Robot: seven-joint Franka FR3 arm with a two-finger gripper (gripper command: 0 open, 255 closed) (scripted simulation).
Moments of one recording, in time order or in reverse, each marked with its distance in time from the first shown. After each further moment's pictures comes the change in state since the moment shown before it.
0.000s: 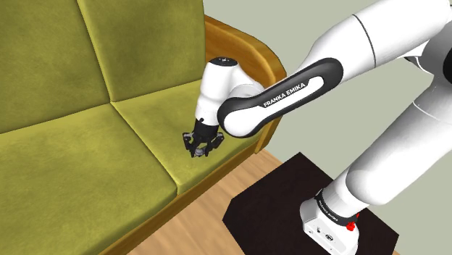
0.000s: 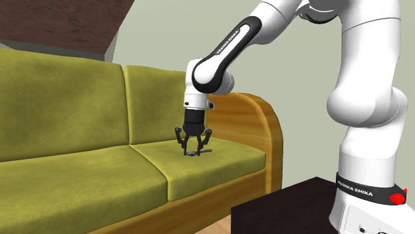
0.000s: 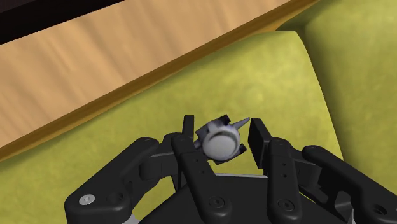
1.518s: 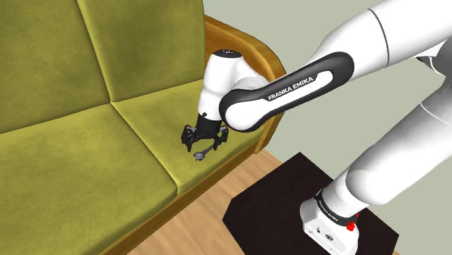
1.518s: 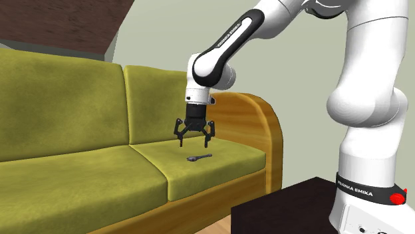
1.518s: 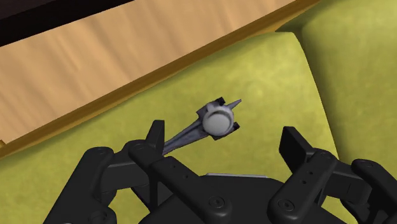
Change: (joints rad) arm -0.003 -0.061 -0.003 0.000 0.055 -0.053 -0.052
